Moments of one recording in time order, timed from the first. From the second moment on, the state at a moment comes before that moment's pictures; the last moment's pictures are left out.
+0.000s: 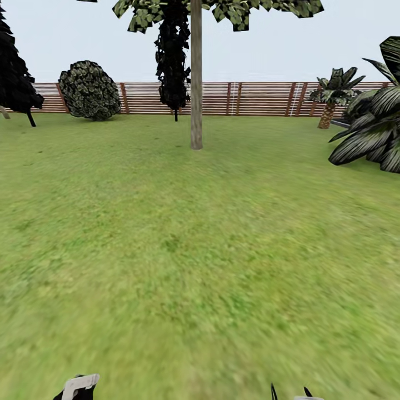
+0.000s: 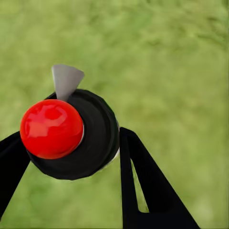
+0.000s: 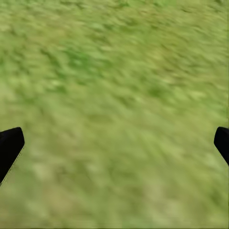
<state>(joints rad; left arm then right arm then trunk) -0.26 0.14 0.35 -0.36 -0.12 -0.34 -0.11 -0.28 -0.03 0.00 -0.08 0.02 -0.87 -0.12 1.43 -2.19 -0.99</state>
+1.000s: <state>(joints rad) -0.26 0.14 0.35 -0.36 -0.12 -0.34 -0.11 -0.28 -0.03 0.00 -0.08 0.02 -0.87 -0.12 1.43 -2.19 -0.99</state>
